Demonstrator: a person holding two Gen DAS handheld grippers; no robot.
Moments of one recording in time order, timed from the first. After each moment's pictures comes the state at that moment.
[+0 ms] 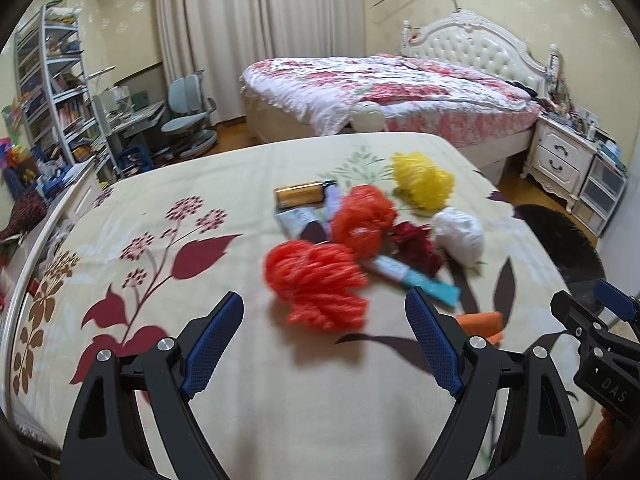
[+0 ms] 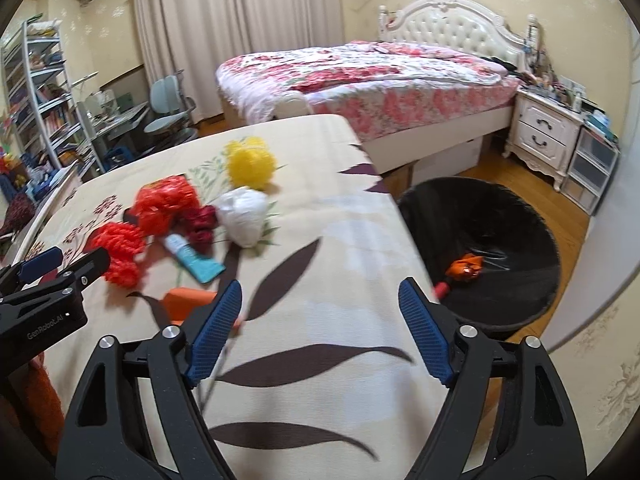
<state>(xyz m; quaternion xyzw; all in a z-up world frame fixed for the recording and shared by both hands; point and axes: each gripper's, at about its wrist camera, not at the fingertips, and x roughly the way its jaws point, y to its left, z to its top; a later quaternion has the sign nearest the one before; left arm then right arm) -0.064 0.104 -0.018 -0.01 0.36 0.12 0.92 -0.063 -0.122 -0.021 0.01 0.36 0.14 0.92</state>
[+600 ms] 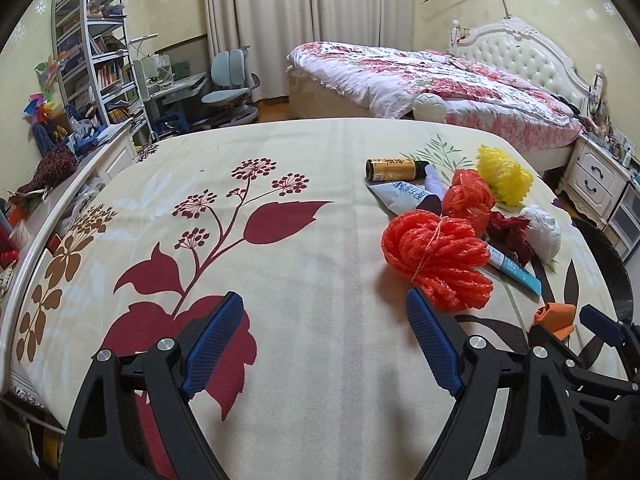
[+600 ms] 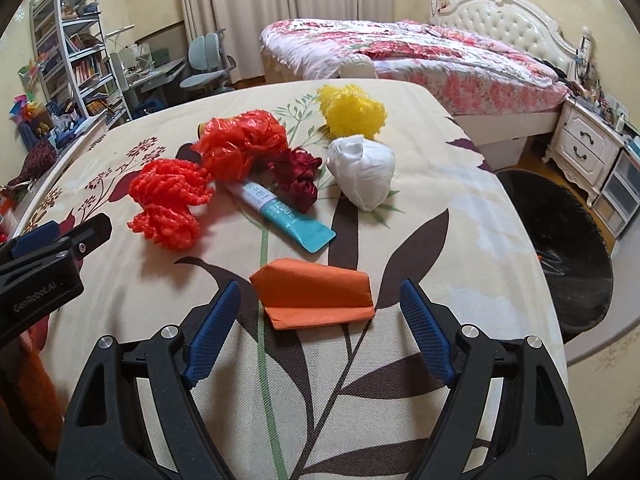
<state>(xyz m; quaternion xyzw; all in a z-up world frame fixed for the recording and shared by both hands) -0.080 0.164 -0.036 -0.05 0.38 0.17 0.91 -0.067 -0.048 -0.047 -0.04 0.40 0.19 0.89</state>
